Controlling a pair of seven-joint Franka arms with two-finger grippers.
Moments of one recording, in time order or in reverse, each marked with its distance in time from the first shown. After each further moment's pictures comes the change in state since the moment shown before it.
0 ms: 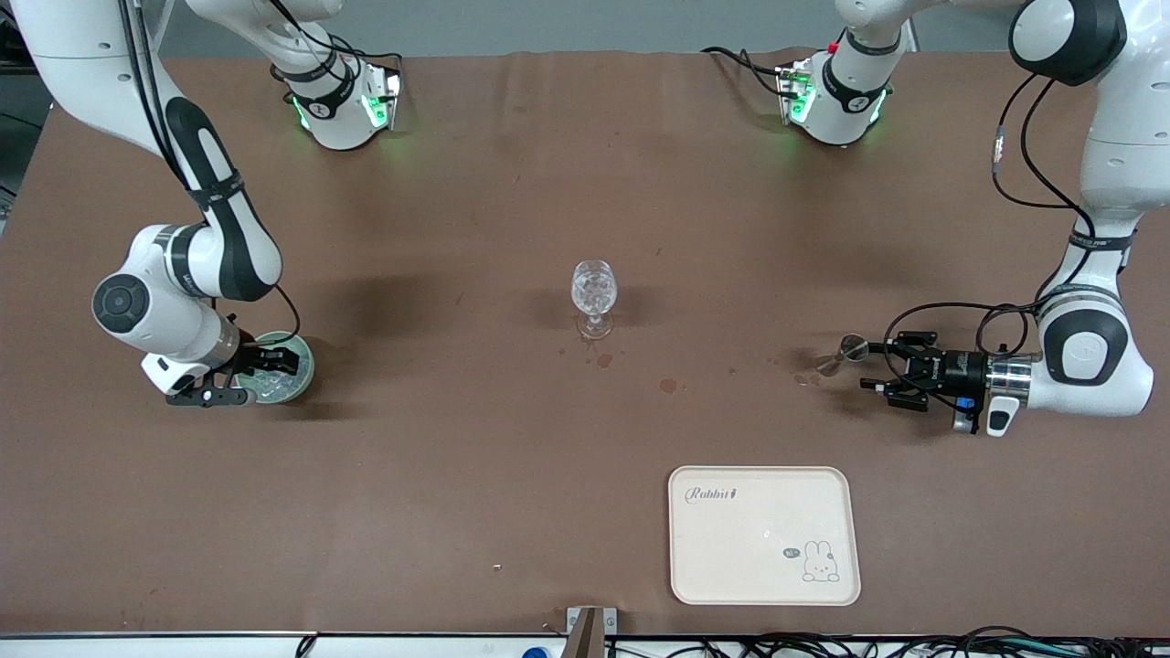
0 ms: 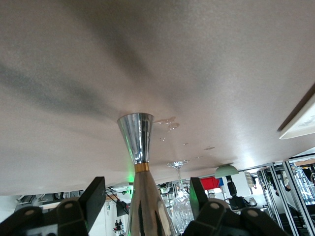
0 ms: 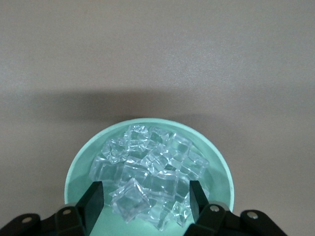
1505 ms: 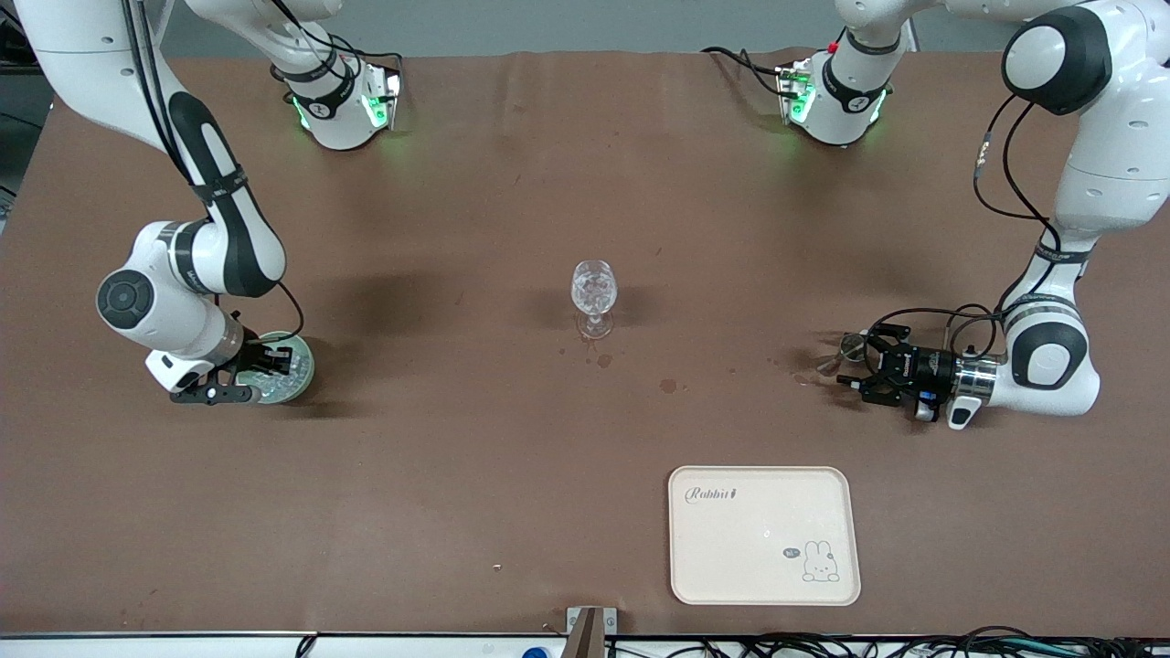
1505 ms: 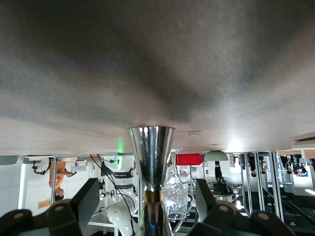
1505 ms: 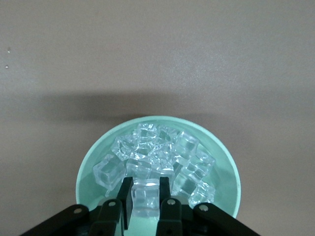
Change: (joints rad) left arm 0.004 0.102 -0.003 0.000 -0.080 -0.058 -0.085; right arm 0.007 -0.019 0.002 -0.010 0.001 0.005 0.001
